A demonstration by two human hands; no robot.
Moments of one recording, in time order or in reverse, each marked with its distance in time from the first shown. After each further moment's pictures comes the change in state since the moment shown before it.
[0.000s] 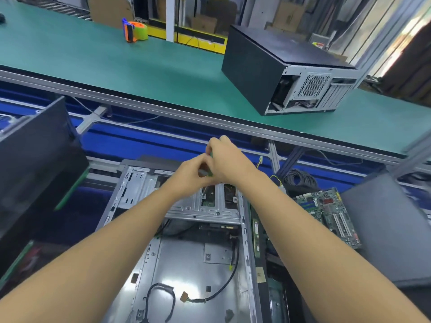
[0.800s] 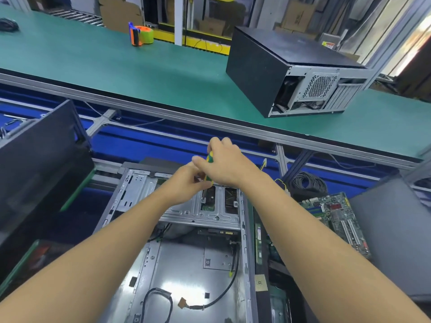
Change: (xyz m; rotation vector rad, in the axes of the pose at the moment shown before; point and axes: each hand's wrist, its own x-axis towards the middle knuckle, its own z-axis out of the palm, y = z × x) left_hand -0.005 -0.003 -0.005 0.031 -0.027 0.006; right_hand 0.001 0.011 -0.005 0.130 -0.055 -0.006
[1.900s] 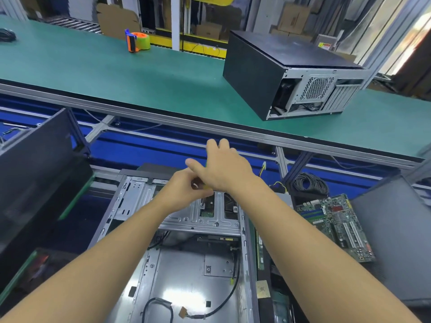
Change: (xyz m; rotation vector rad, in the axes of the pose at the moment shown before) left_hand 0.000 0.001 0.001 0.050 0.061 -0.072; right_hand 0.003 -0.007 0.003 -0.153 0.054 0.039
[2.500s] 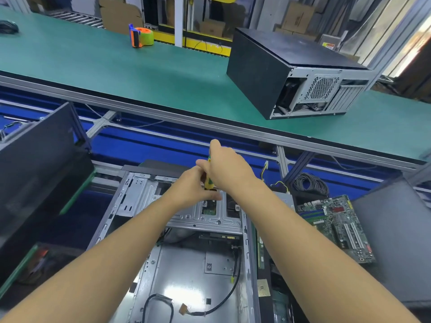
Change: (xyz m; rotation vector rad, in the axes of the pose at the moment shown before) left_hand 0.008 -0.002 0.011 0.035 -0.035 -0.055; right_hand 0.000 -0.002 0.007 0.074 0.045 -0.011
